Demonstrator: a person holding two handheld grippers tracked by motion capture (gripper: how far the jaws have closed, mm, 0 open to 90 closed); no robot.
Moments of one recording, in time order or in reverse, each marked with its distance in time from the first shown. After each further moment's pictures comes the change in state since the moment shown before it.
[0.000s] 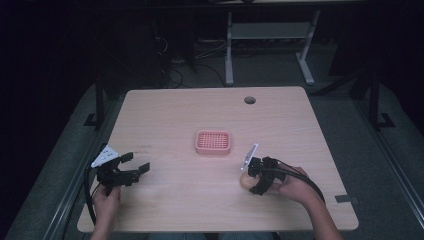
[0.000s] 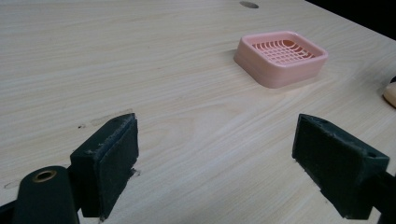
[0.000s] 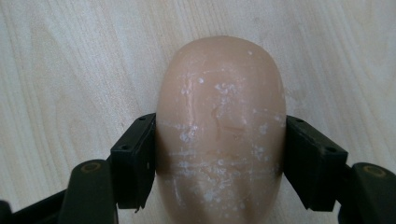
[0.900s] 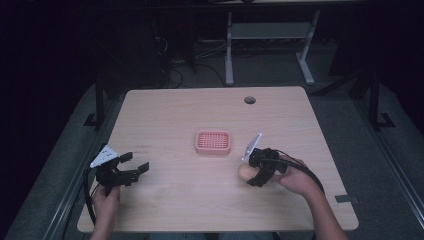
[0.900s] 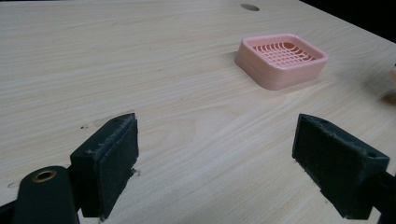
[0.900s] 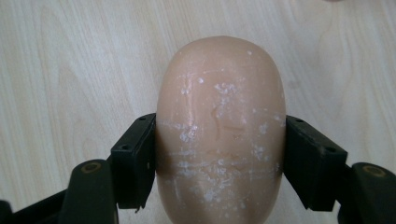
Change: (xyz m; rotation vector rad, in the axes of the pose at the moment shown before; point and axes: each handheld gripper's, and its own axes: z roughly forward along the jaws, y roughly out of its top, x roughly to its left) left arm 0.000 0.000 -0.001 -0.013 0.003 -0.015; right arm -0.014 0.008 -0.023 -0.089 0.028 0.001
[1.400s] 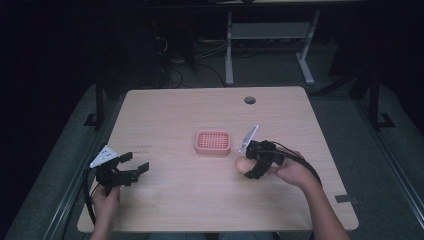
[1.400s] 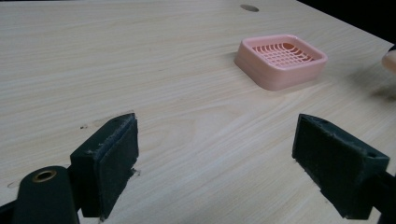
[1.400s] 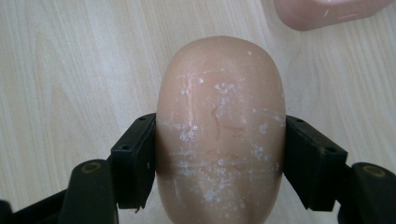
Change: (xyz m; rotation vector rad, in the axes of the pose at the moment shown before) left arm 0.000 0.000 0.000 -0.001 0.000 -0.003; right arm -0.013 0.017 -0.009 -0.004 -0.010 -0.013
